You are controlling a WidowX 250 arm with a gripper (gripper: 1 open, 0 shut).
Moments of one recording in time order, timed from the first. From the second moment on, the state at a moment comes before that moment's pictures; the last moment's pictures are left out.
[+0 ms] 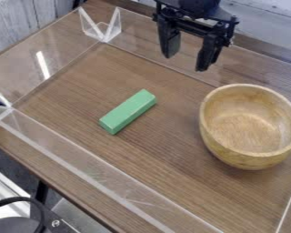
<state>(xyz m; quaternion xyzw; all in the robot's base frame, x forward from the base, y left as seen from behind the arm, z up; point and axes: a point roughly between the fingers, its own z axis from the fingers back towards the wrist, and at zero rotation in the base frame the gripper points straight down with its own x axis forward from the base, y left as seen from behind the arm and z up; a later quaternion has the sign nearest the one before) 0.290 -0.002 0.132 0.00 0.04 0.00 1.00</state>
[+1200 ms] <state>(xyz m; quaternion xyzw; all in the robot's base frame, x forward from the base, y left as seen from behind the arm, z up) 0.213 0.064 0.077 -0.03 0.09 -0.12 0.99</state>
